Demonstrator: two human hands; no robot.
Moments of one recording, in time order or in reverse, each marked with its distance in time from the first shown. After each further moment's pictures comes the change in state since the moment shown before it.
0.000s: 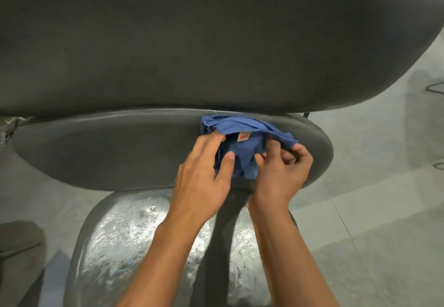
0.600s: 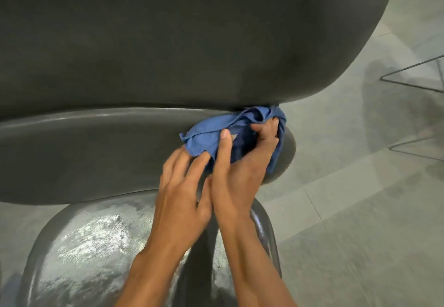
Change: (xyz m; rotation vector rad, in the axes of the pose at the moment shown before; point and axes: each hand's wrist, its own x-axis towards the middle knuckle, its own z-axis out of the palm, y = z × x) left_hand -0.024 -0.007 0.045 0.022 -0.001 0.174; right_hand 0.008 0.007 -0.013 -0.435 -0.186 -0.653
